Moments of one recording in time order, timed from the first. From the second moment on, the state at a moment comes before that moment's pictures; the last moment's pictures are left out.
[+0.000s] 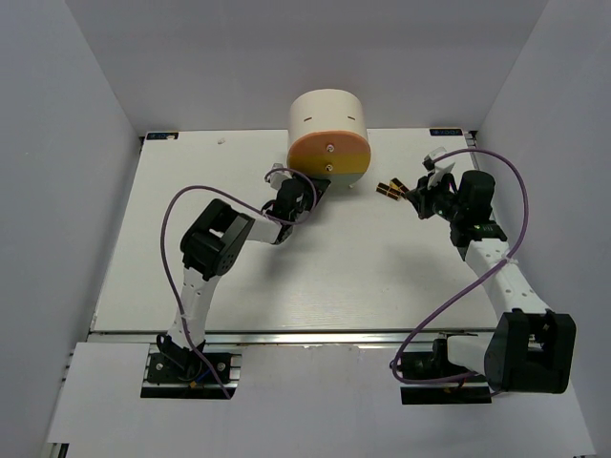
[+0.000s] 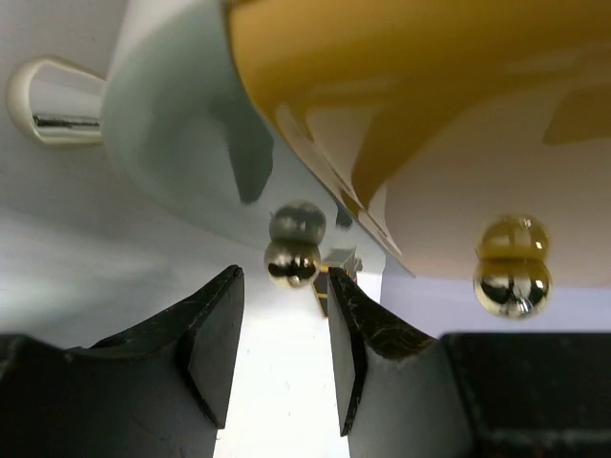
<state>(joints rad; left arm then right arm) -0.59 2.22 1.23 0.73 -0.16 -1.30 0.02 1.19 0.81 0.02 -0.55 -0.24</state>
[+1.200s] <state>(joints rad) -0.64 2.04 0.83 0.97 -0.18 -1.42 0.02 1.31 0.82 -0.04 -0.58 -0.25</state>
